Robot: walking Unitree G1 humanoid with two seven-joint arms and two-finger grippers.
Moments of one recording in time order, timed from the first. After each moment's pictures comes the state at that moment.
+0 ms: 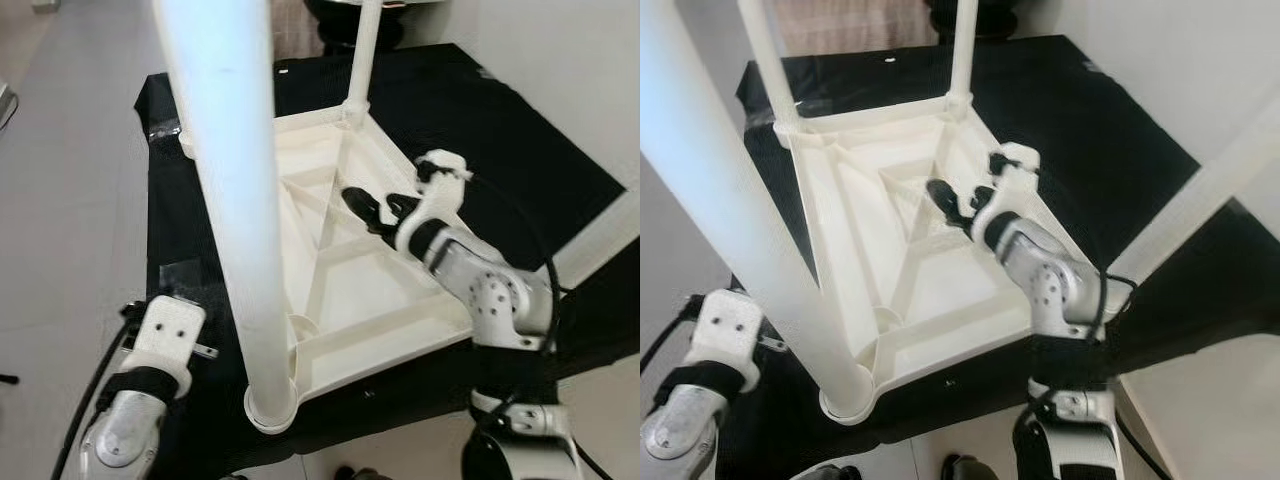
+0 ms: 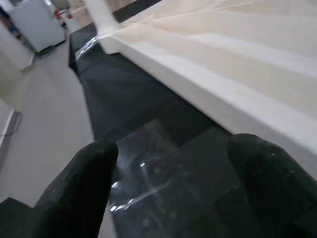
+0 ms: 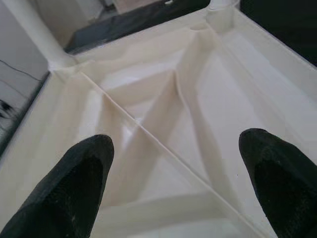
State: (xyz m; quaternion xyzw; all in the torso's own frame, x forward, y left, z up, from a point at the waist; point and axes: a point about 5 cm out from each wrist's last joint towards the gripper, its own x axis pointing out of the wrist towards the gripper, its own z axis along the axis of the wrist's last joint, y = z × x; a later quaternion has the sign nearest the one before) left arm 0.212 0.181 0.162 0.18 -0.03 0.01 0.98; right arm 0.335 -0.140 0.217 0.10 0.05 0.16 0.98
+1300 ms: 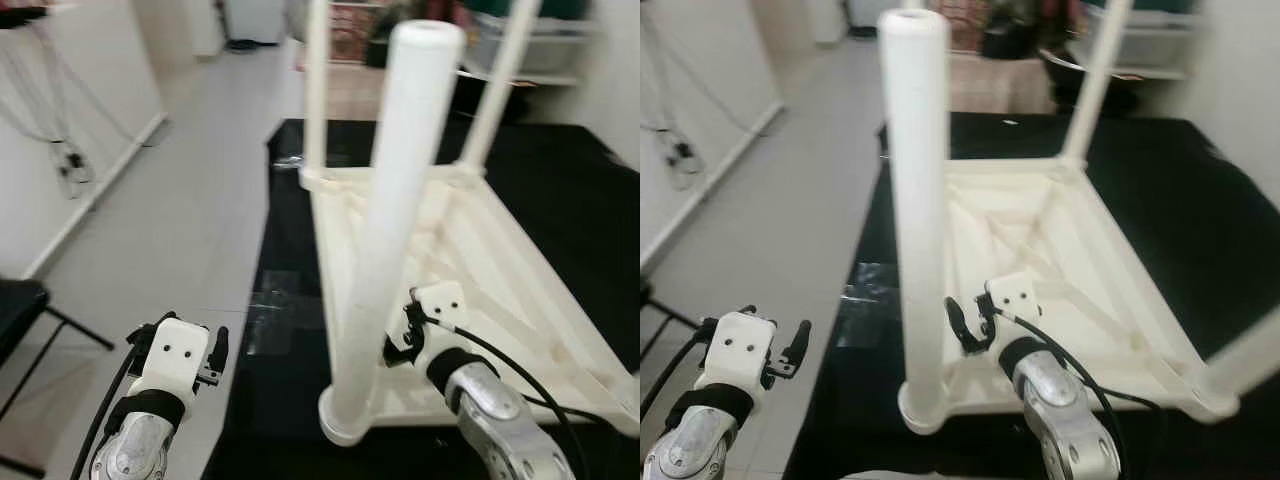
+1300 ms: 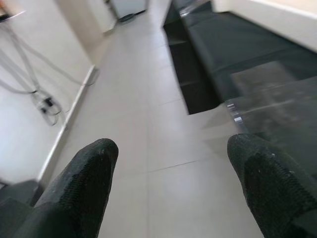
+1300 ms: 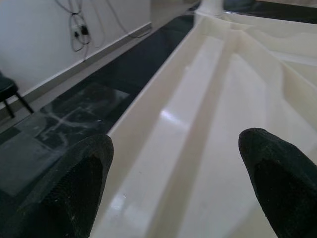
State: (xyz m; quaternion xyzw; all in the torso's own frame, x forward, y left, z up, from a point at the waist) left arm 0.210 0.170 0.143 0.16 0.00 0.00 0.99; right arm 0.253 -0.144 0.141 -0.06 0.07 0.15 0.98
